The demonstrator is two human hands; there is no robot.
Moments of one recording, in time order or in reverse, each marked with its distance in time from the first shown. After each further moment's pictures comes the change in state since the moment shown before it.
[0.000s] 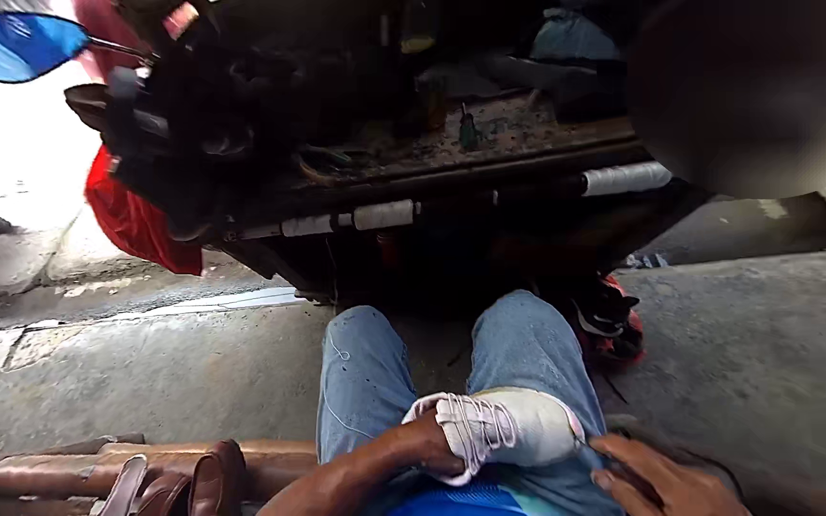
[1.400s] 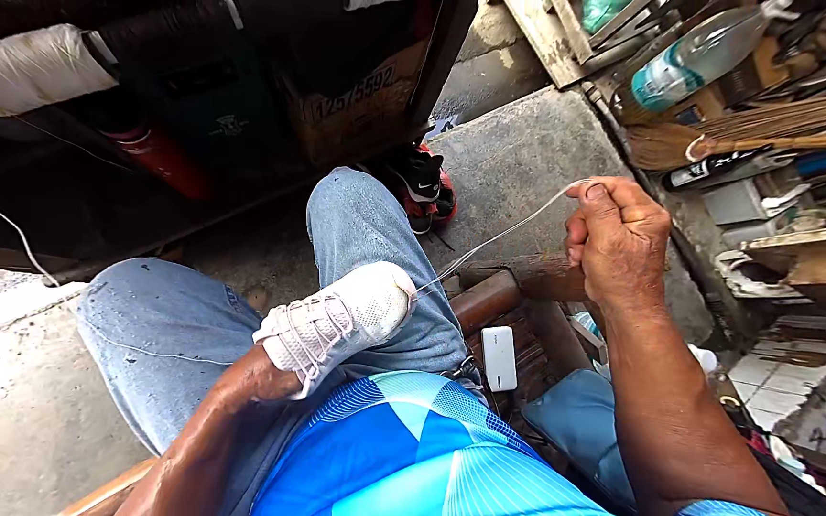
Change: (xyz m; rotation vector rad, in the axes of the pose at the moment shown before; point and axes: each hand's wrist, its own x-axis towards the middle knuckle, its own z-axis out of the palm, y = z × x) left_hand -0.003 -0.044 0.001 -0.155 0.109 0.163; right_hand -0.021 0.035 -0.068 0.213 0.837 0.364
